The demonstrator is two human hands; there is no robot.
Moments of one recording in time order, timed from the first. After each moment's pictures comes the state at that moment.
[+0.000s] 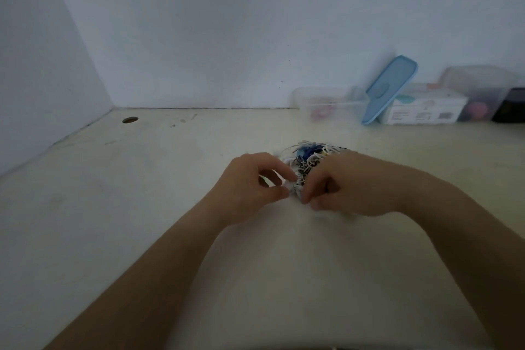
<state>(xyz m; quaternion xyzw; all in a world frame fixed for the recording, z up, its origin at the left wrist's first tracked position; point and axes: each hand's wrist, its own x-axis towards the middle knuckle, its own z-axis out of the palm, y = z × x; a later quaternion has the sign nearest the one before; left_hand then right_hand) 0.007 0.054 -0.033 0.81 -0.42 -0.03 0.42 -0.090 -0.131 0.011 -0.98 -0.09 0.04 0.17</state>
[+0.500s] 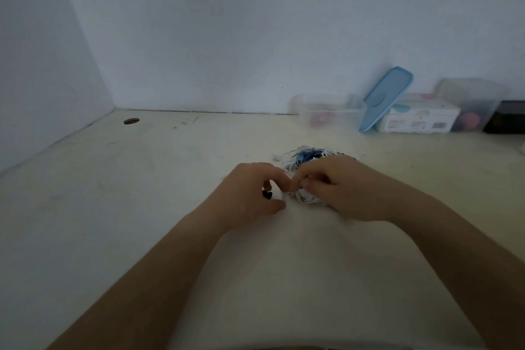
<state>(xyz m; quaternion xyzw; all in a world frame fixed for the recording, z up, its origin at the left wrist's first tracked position) 0.006 0.060 -0.037 0.83 -0.44 0.01 0.33 -0.093 -0.117 0.005 -0.97 -0.05 -0.04 0.22</state>
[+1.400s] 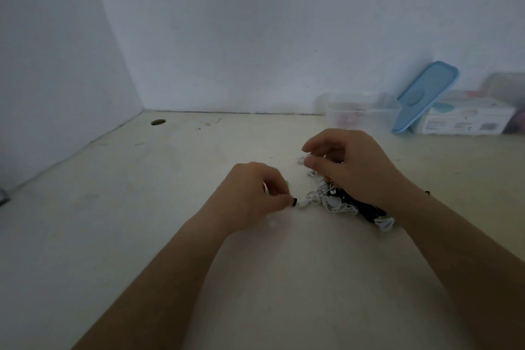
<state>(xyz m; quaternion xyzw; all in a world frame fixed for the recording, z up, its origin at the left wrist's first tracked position) 0.013 0.081 -0.027 0.89 -0.33 0.00 0.31 -0.042 -0.117 -0.012 -0.88 -0.05 -0.22 0.41</state>
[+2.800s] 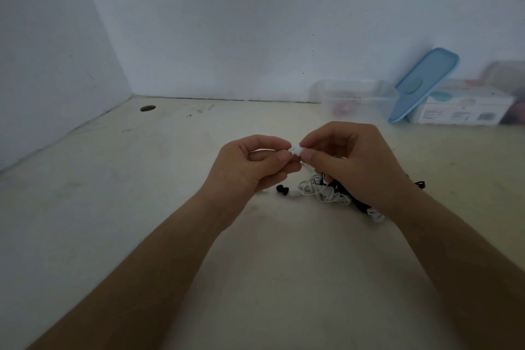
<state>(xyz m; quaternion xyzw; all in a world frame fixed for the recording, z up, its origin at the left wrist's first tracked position) -0.002 0.067 -0.020 0.61 -0.20 -0.18 0.74 -0.057 -0.116 -0.020 -0.81 -0.10 -0.24 0.53</state>
